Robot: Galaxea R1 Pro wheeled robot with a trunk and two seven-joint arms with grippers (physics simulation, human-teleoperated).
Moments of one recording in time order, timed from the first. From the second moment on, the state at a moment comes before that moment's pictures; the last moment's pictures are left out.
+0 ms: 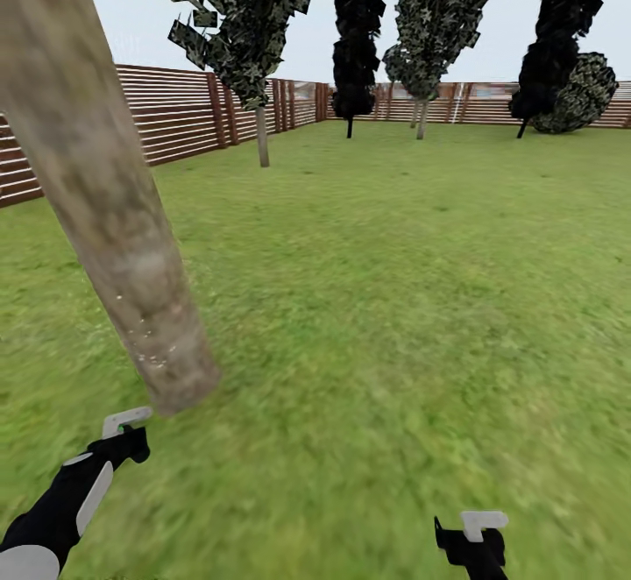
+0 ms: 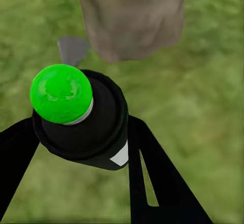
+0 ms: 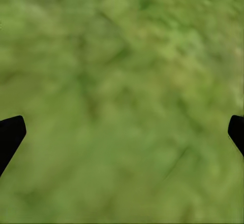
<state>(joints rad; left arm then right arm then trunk) -0.51 0.24 0.21 -0.71 0.15 0.26 -0.01 -0.46 -0.08 -0.28 -0.11 0.32 -0.44 -0.10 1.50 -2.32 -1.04</state>
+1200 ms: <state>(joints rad) -0.51 0.23 0.21 -0.71 0.15 0.26 0.00 -0.45 -0.08 -0.28 -0.11 0.32 -0.44 -0.10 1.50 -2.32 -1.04</state>
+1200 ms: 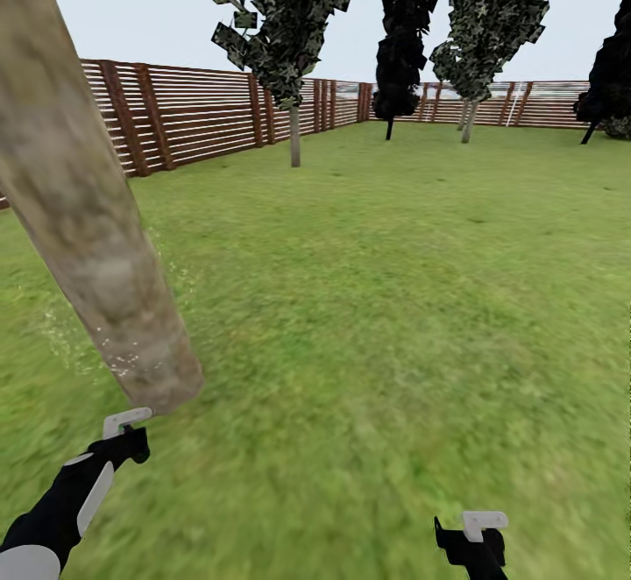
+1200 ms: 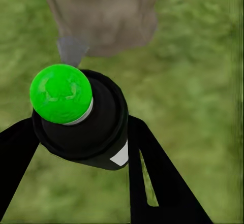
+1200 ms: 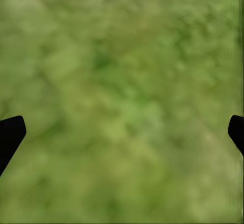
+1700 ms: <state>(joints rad) -0.51 0.23 0.21 -0.71 0.15 0.26 0.00 -0.46 -0.08 -0.28 -0.11 0.32 -0.44 -0.10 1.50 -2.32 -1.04</state>
